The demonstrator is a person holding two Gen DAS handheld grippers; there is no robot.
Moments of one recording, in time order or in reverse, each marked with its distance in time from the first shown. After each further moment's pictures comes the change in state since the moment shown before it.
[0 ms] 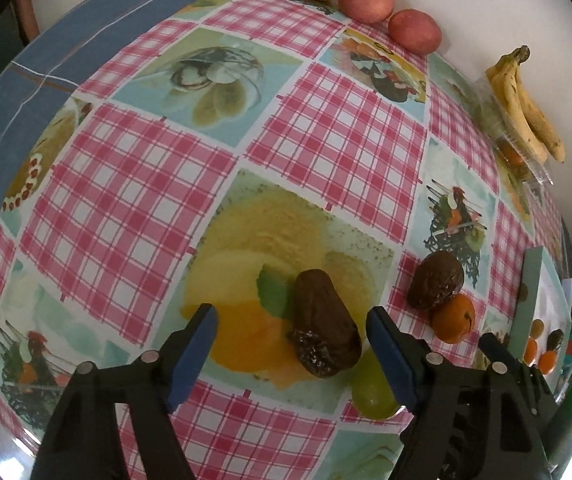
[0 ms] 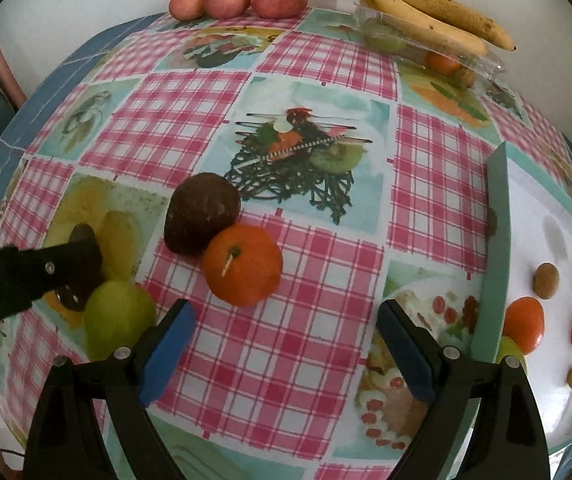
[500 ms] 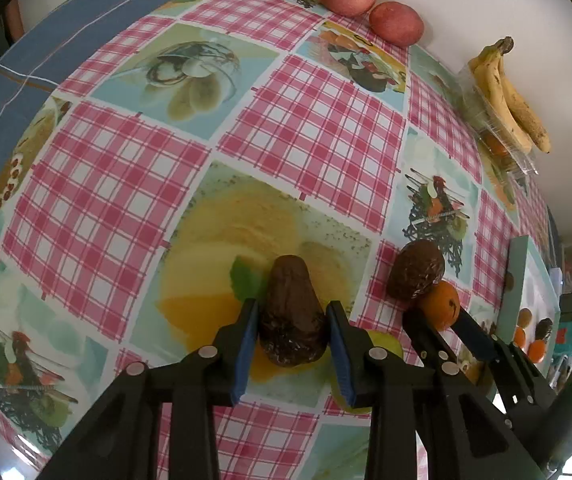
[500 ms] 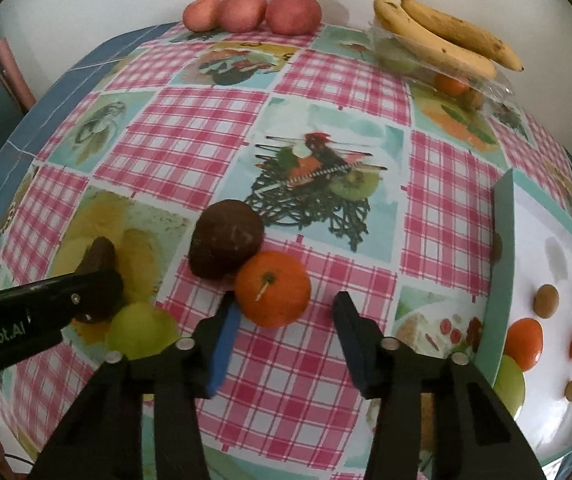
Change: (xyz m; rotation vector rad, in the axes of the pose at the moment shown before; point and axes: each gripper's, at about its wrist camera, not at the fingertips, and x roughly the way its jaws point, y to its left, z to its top) left arm 0.000 -0.006 -0.002 0.018 0.020 -0.066; right arm -0.005 0.009 0.015 -0.035 -0.043 0.008
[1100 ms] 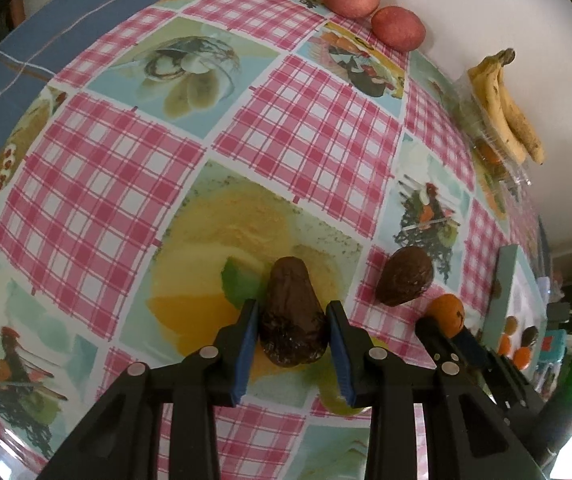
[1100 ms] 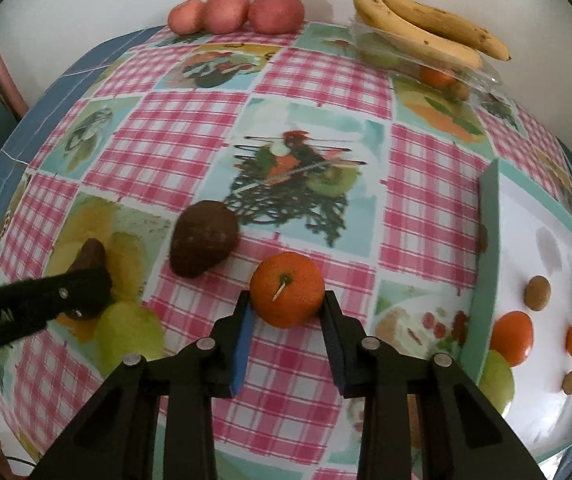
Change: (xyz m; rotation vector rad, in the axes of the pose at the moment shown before) left arm -0.002 0.001 0.004 -0.040 0.005 -0.058; right arm -0.003 -0.015 -0.003 0.039 0.011 -0.014
